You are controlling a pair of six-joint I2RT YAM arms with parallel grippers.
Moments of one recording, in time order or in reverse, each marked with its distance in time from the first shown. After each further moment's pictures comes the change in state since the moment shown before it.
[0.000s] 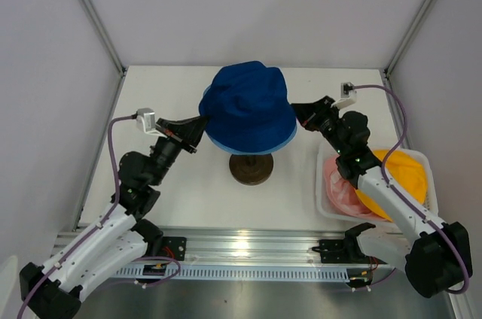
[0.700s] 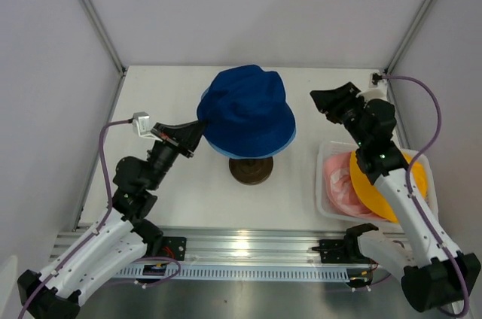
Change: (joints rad) left arm -0.002 -0.111 -0.031 -0.084 -0.006 -0.061; right arm -0.116 -0.053 0.169 -0.345 0.051 -0.047
